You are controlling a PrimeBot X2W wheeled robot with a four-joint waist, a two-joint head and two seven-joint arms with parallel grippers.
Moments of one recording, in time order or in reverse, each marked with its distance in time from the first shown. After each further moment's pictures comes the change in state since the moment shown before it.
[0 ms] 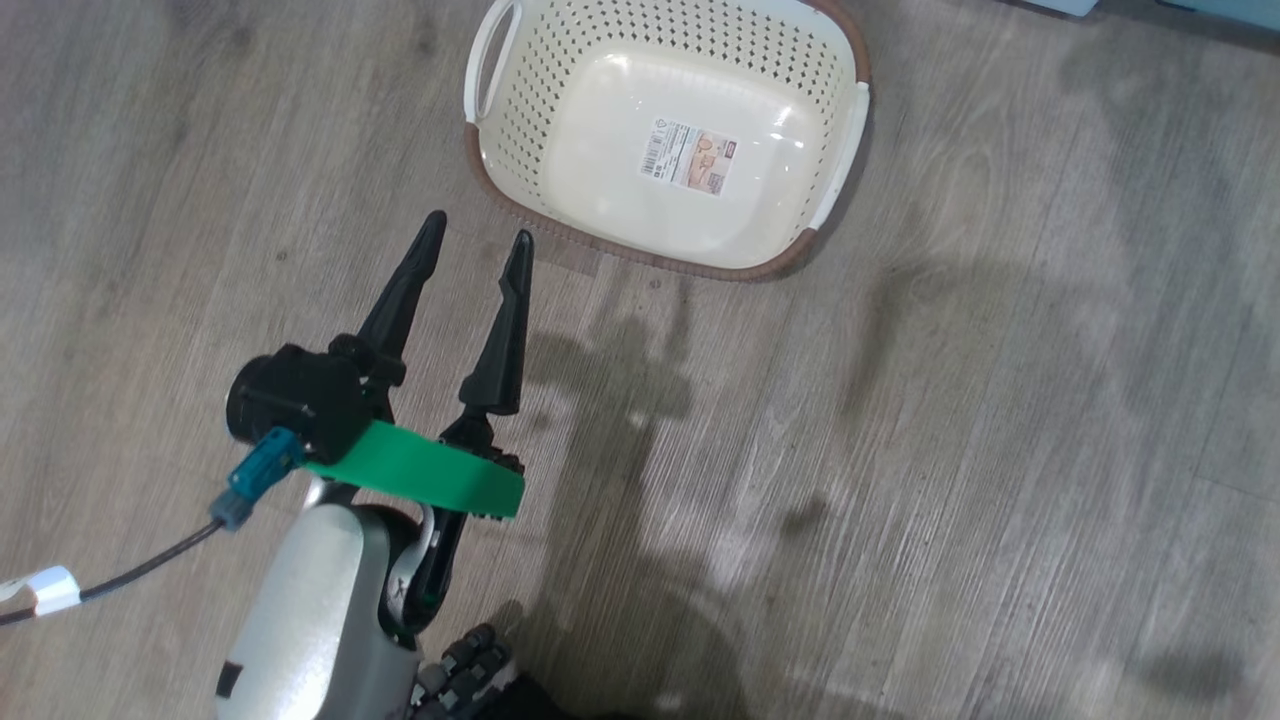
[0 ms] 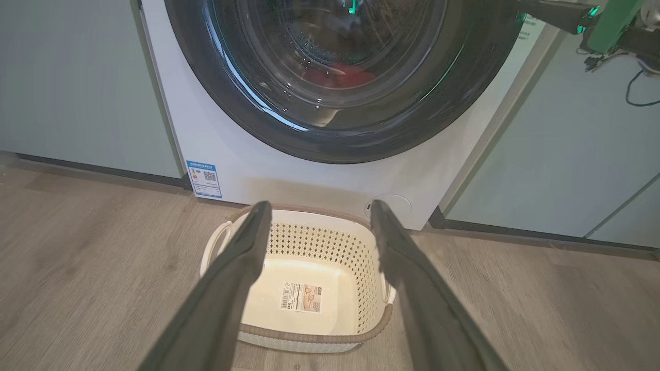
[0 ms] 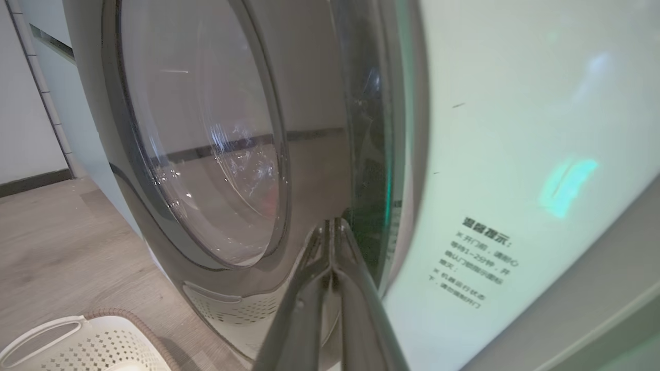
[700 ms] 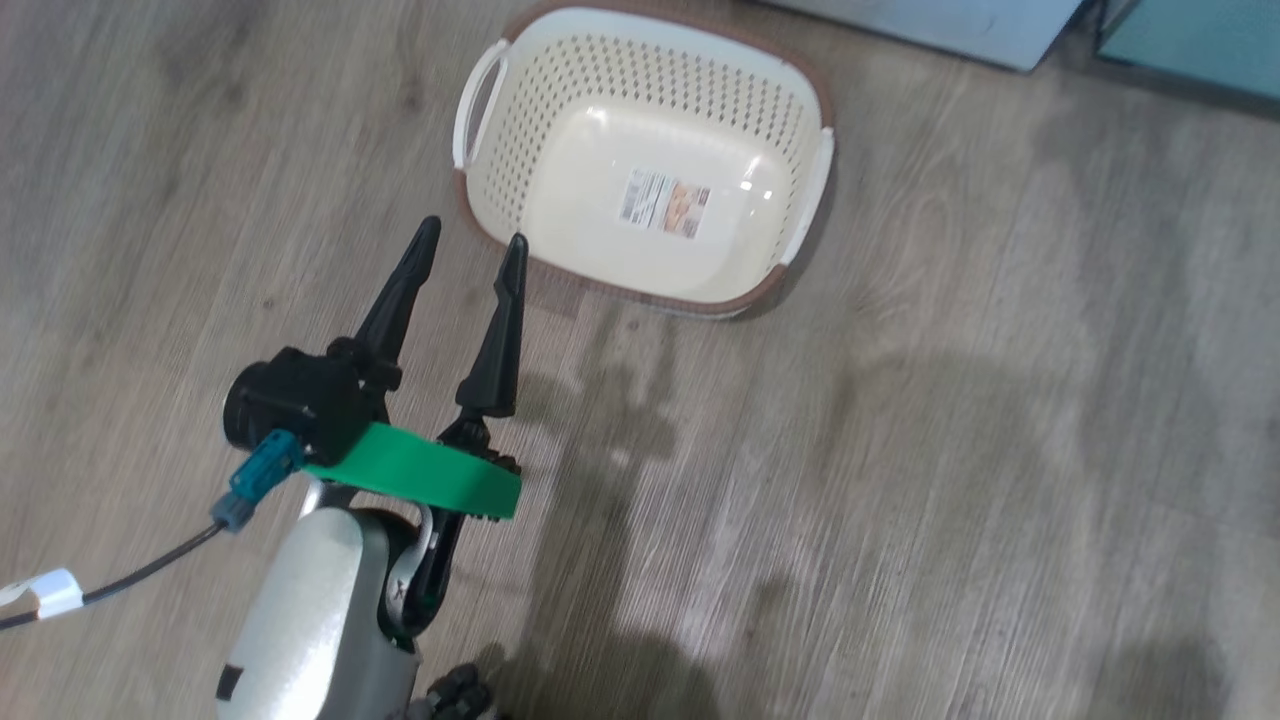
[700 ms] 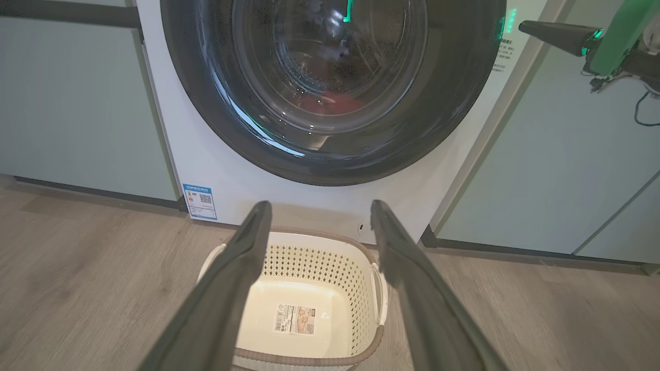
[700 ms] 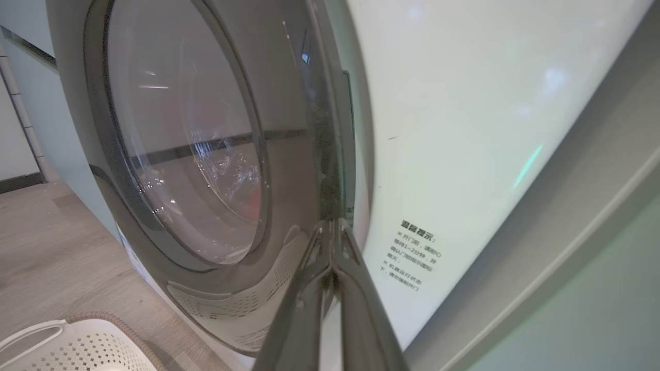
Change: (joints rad) left arm 0.002 -0.001 0.003 0.008 0.004 0.008 0.000; right arm 0.008 0.032 -0.113 0.101 -0.118 0.000 -0.040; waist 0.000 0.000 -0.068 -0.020
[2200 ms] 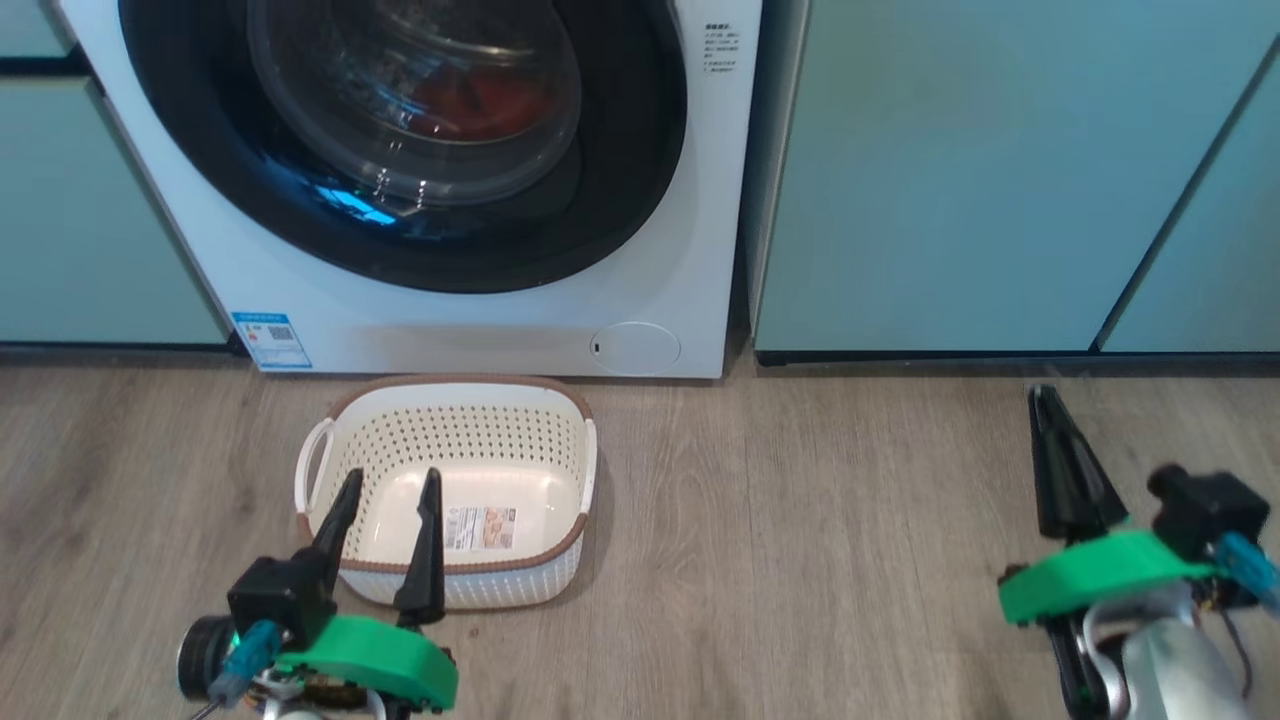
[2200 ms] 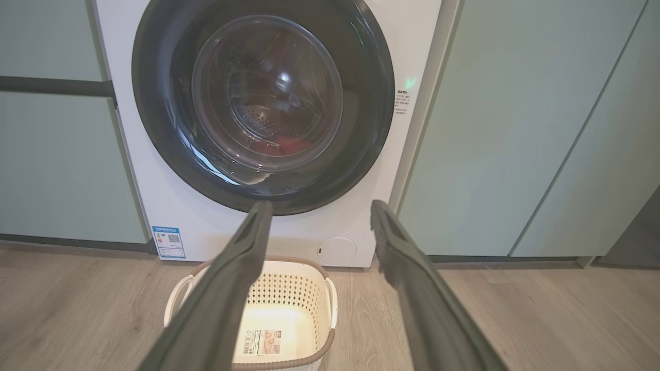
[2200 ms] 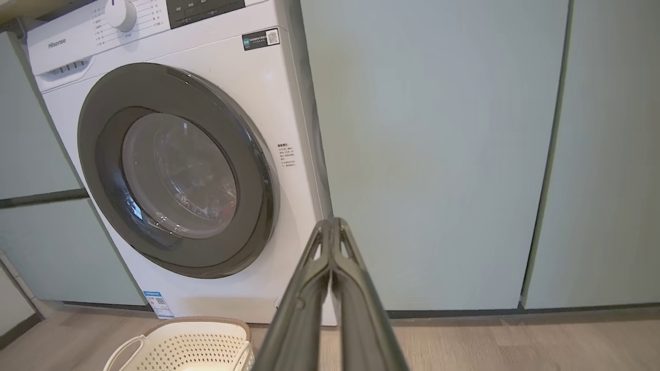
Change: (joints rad) left arm 0.331 0.005 0.128 0.067 0.081 0.063 0.000; right arm 1.340 0.263 -0.418 -0.885 0.098 0.000 0.000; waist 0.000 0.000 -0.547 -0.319
